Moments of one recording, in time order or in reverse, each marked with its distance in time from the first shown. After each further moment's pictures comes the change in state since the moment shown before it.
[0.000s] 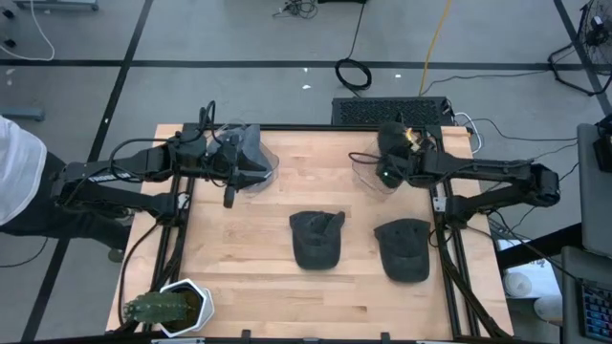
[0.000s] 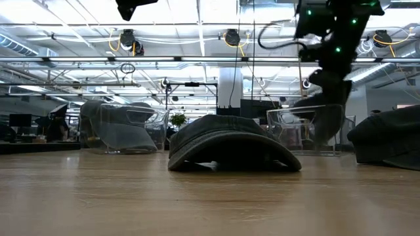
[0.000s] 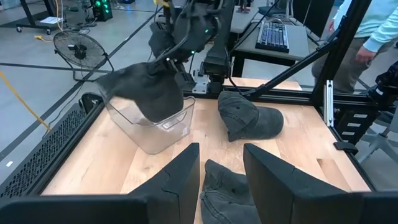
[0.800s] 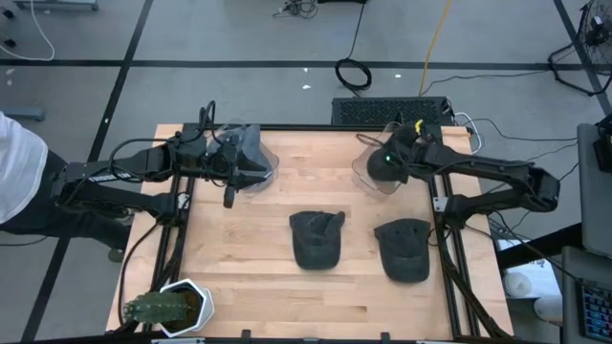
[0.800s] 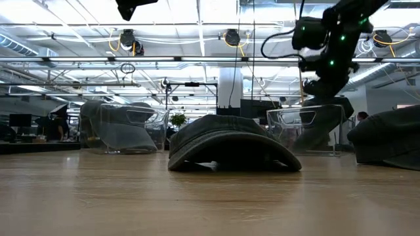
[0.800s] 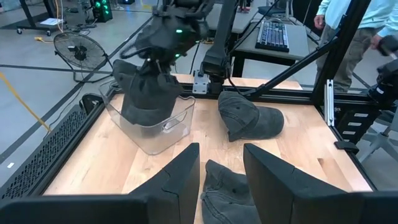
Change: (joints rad) left arm 0.000 0.000 0.000 0.001 0.000 0.007; right arm -0.197 0.000 -0.065 0.157 0.012 -0.081
